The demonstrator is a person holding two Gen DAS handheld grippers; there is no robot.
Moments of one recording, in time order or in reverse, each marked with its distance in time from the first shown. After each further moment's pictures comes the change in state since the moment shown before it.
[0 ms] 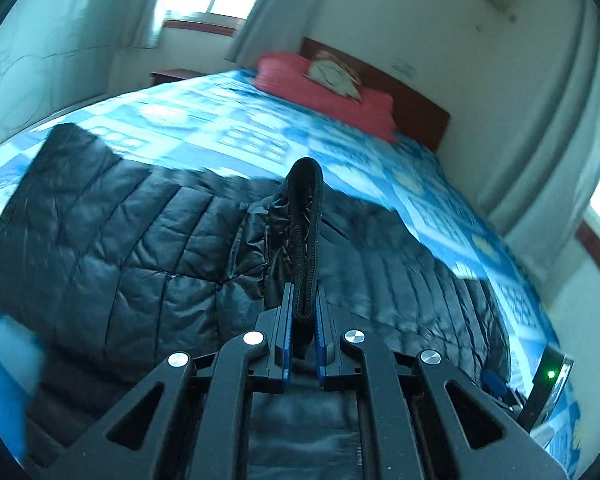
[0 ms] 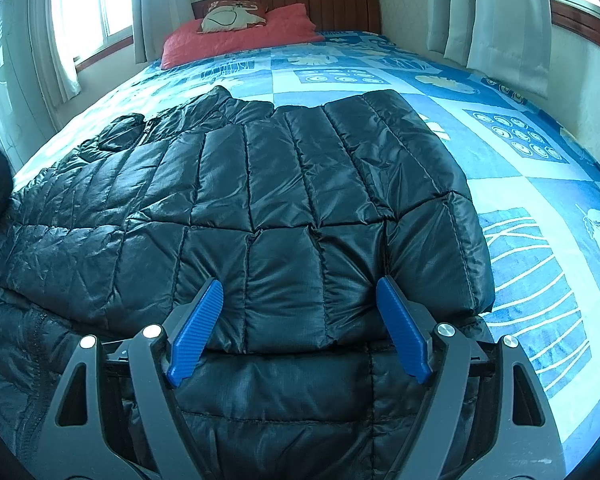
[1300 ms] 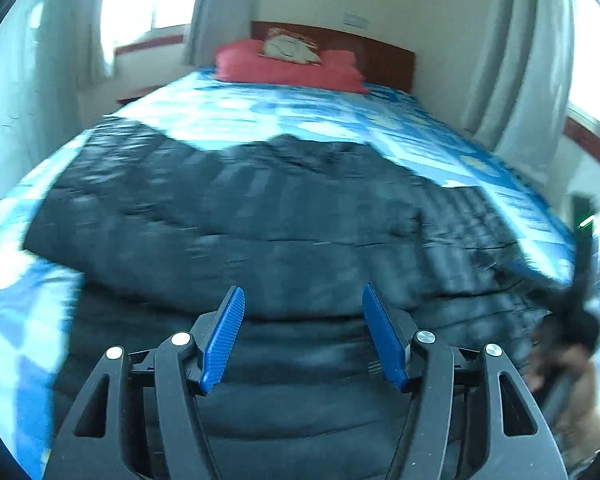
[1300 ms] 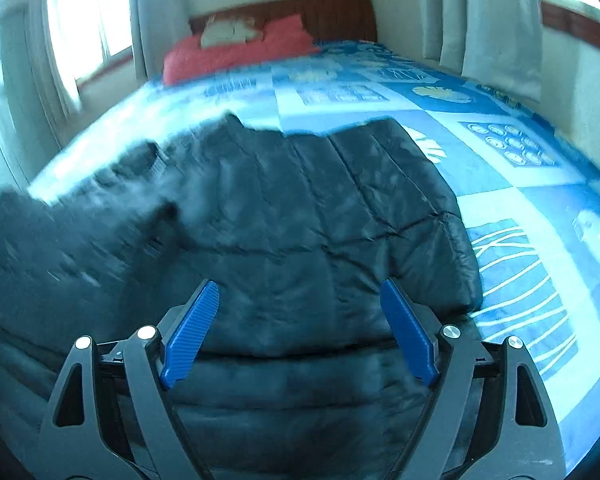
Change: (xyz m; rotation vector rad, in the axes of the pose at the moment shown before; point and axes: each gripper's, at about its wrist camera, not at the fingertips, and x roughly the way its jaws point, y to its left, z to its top) left arm -0.031 -0.015 -0.051 0.254 0.064 0.078; right arm -0.039 0.017 0.016 0.096 -0.041 0.102
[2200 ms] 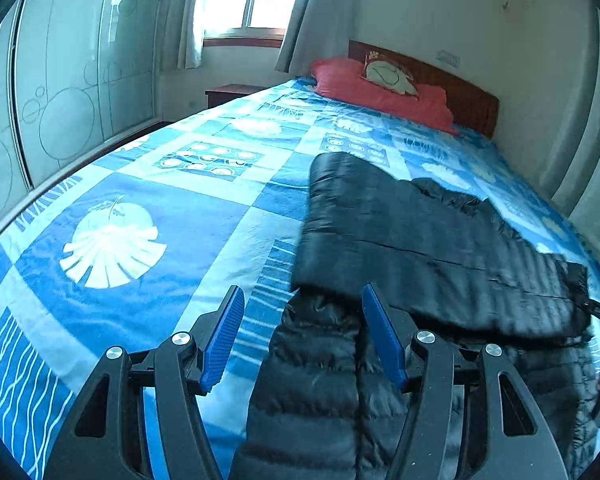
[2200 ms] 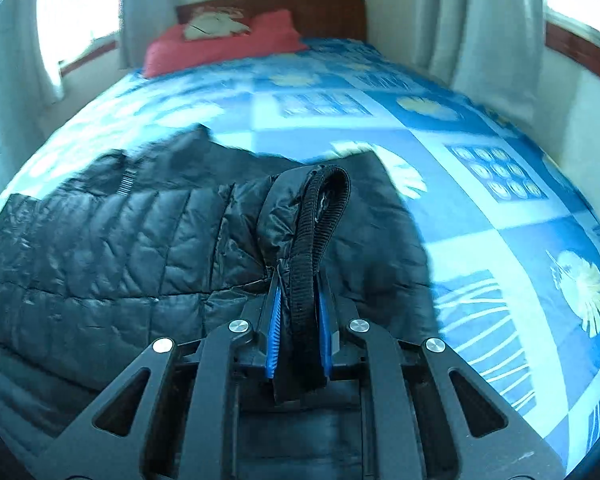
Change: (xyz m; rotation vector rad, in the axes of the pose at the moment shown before) left arm -0.007 0.138 0.016 -0.175 -0.055 0.182; right arm 0.027 -0.034 0.031 -0.081 0.065 -0.210
